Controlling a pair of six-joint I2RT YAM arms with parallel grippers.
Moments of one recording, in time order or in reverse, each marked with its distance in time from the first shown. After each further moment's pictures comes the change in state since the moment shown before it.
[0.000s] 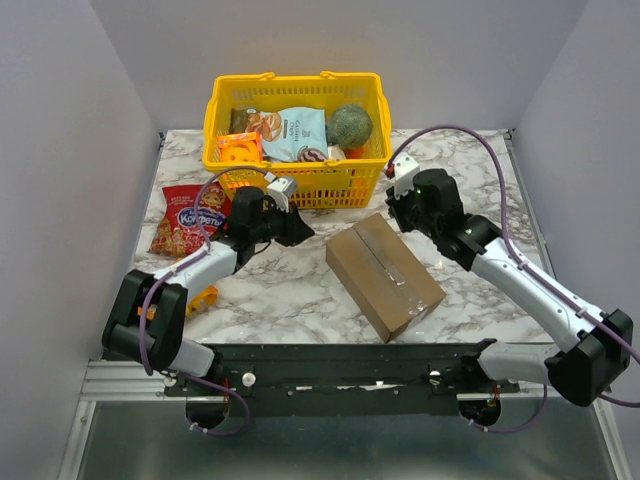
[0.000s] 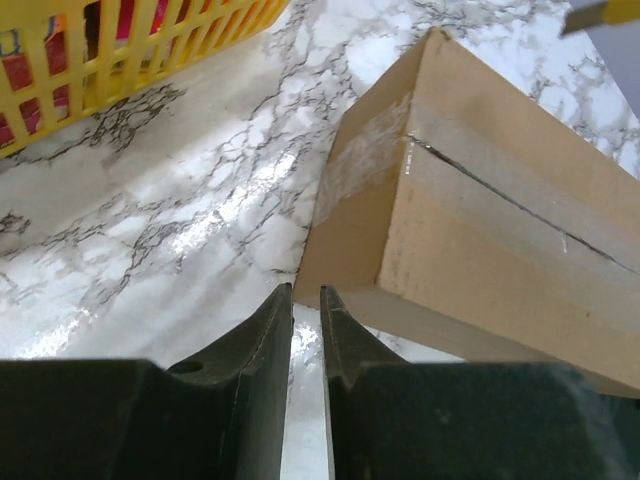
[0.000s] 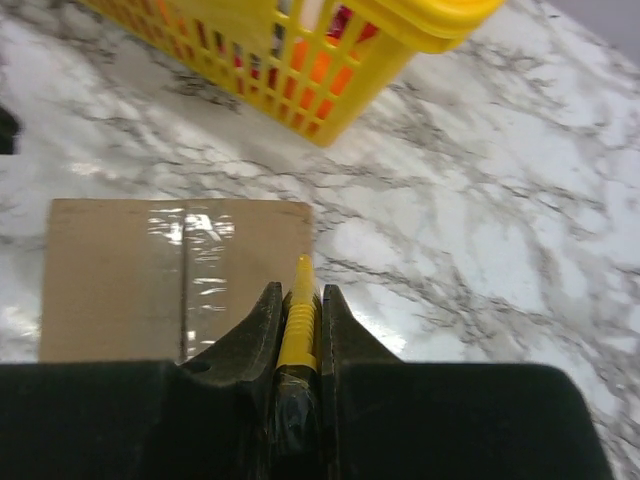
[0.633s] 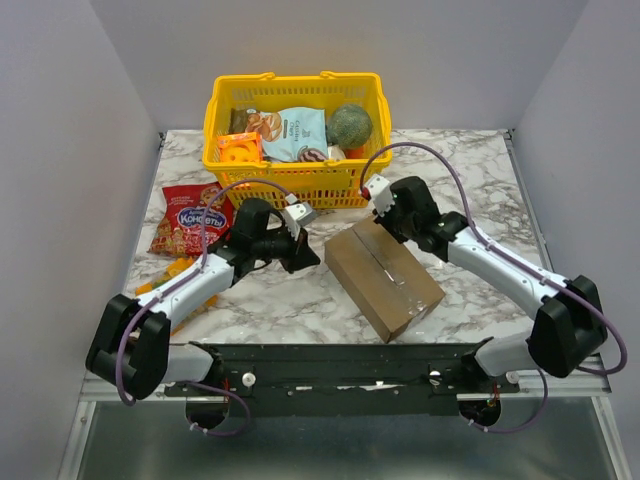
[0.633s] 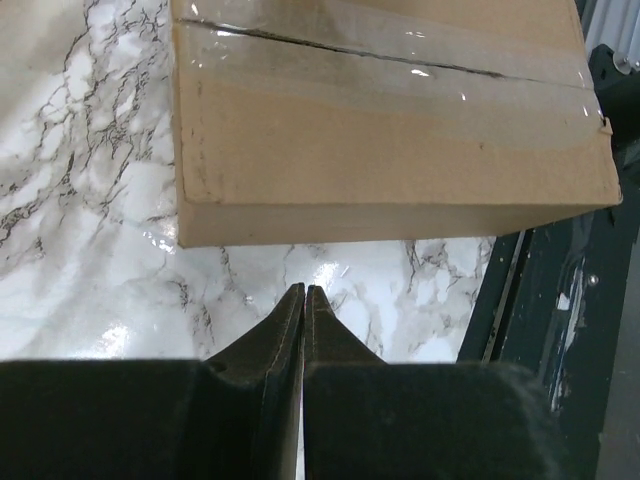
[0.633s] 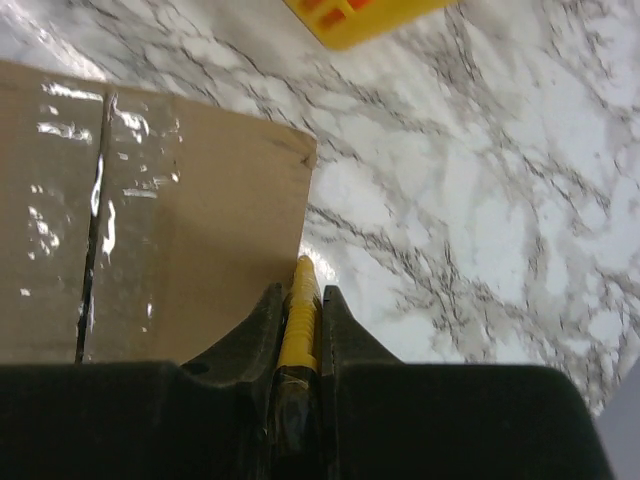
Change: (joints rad) left arm -0.098 -0.145 -0.035 -0.230 0.194 0.287; right arm 0.002 0.156 -0.058 -0.016 0.021 -0.234
